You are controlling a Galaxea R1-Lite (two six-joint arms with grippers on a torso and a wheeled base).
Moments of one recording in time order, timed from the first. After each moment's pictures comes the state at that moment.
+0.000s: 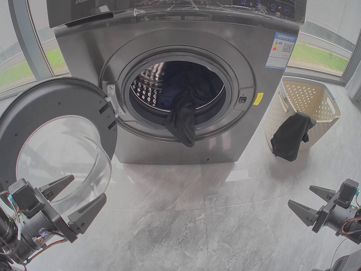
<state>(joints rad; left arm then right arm) -0.67 1.05 -0.13 -0.89 0.17 -0.16 0.57 1.07 -0.08 -0.79 -0.13 0.21</state>
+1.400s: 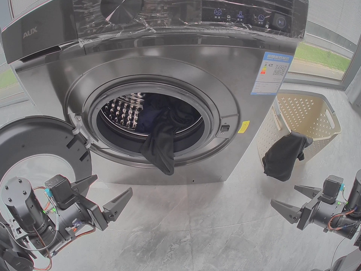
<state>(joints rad) -0.63 1.41 -0.12 -1.18 0.16 -0.17 0.59 1.26 -0.13 -0.87 -0.09 0.22</state>
